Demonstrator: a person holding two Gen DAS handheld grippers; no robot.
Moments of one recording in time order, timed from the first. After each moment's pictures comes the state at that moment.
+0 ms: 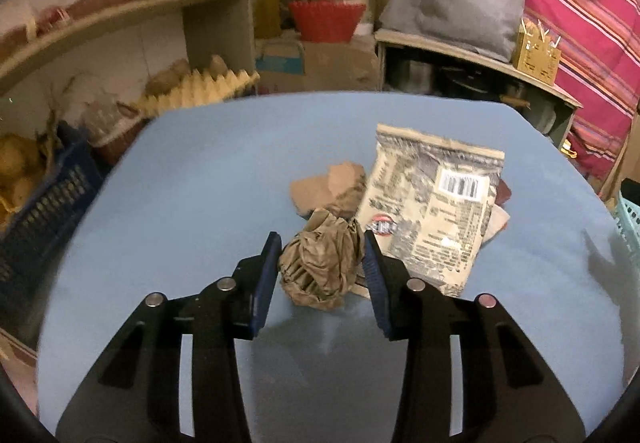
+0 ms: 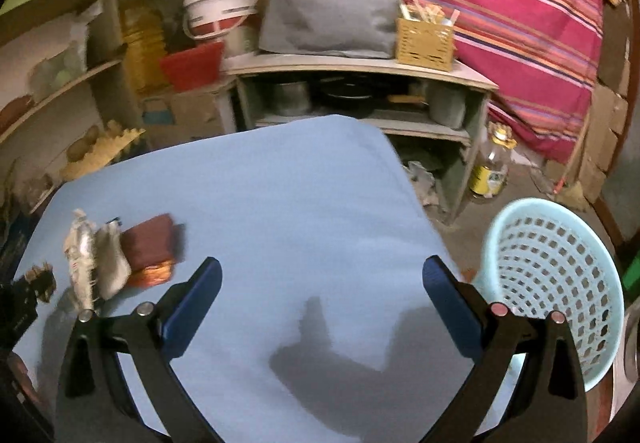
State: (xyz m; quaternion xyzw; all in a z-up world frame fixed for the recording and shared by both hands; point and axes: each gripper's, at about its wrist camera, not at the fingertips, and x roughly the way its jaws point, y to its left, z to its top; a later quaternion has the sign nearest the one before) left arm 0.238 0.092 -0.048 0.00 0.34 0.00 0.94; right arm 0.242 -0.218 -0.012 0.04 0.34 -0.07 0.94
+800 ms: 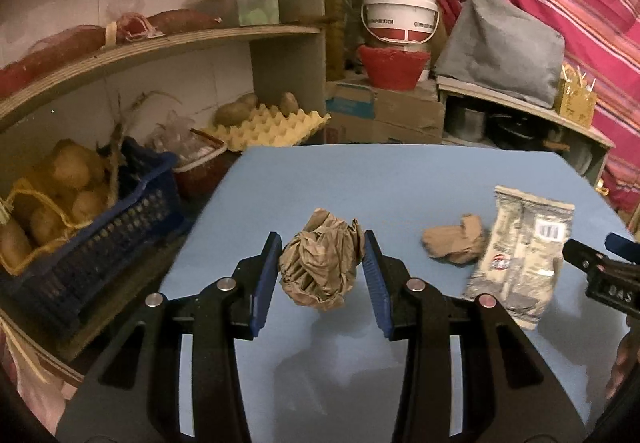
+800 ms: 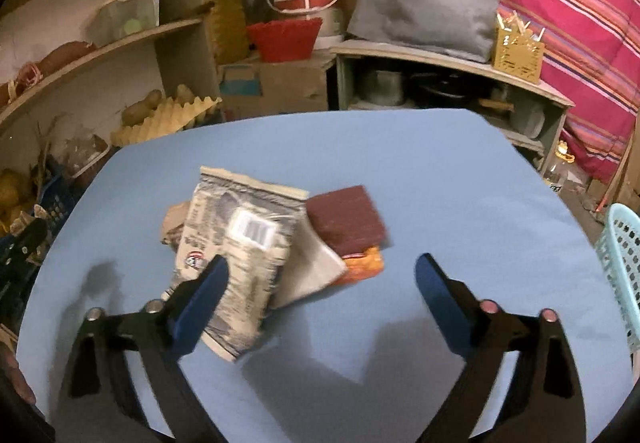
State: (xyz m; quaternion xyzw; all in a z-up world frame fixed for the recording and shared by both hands) left arm 0.225 0.191 -0.024 -0.01 0.28 0.07 0.96; right arm 0.266 -0.039 -0.040 0.03 0.35 0.00 0.94
